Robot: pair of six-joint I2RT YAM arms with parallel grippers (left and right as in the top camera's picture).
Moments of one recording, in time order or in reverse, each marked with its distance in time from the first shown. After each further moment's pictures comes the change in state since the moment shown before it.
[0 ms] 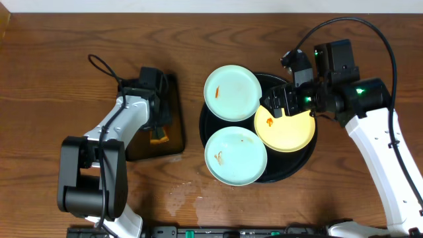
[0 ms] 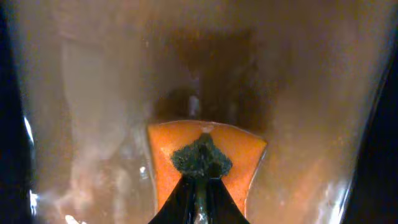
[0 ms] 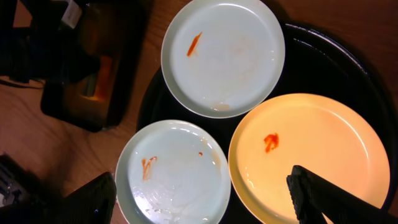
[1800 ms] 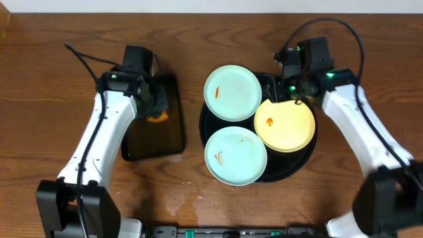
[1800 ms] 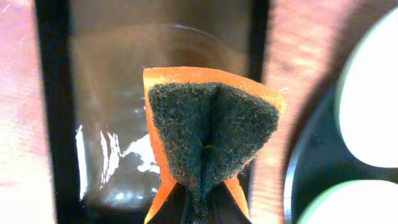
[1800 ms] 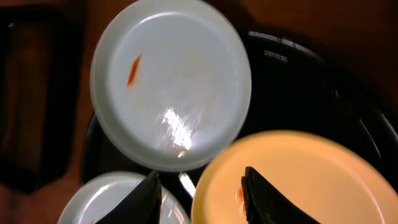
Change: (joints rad) left arm -0.010 -0.189 0.228 -0.288 0.128 -0.010; right arm -0.019 0.263 -0.072 0.307 0.053 0.069
